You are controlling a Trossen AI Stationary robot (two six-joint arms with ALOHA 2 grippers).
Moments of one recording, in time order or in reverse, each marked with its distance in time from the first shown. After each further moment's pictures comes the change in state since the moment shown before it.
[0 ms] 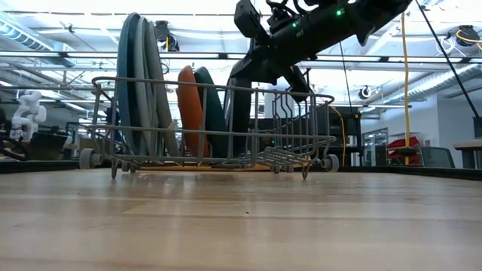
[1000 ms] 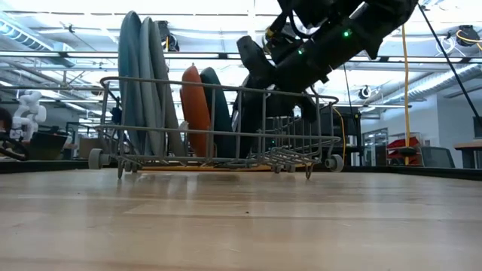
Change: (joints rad) left arm 0.000 0.007 0.000 0.001 0.001 -0.017; right arm 0.008 0.018 -0.013 -0.101 -0.073 -0.041
